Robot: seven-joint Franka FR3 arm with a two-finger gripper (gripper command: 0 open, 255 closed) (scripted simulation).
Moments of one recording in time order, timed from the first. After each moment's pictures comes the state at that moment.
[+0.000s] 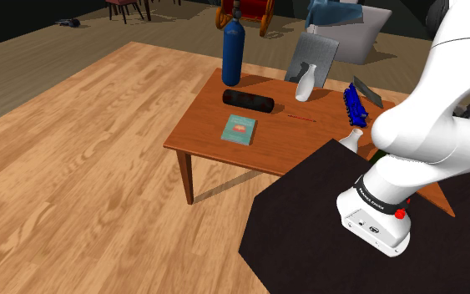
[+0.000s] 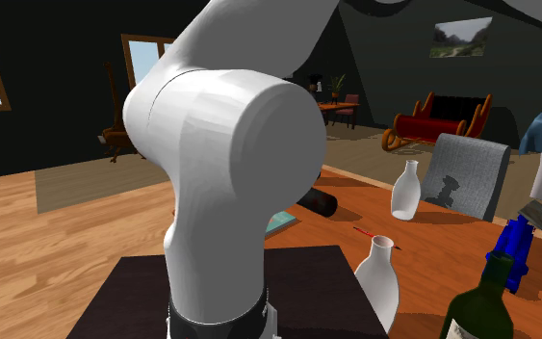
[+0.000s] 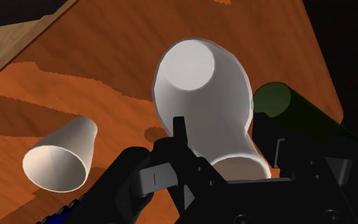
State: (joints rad) arm -0.91 0.68 -0.90 -1.89 0.79 2.16 -2.27
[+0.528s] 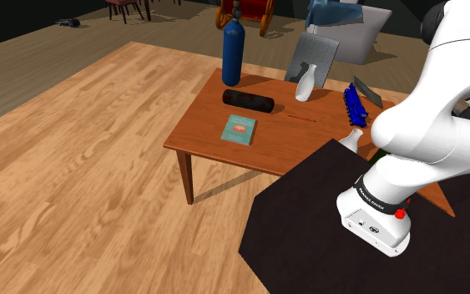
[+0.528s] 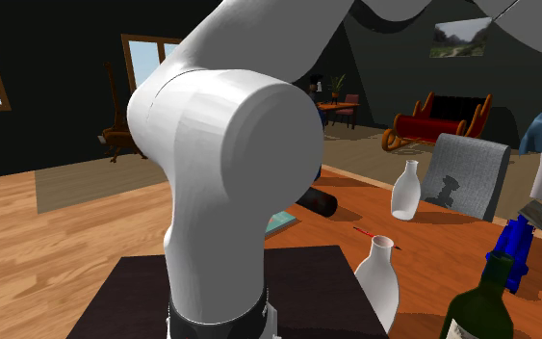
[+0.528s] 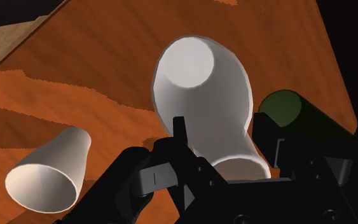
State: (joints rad) arm -0.95 0.75 -0.84 -1.88 0.86 2.21 -2.31
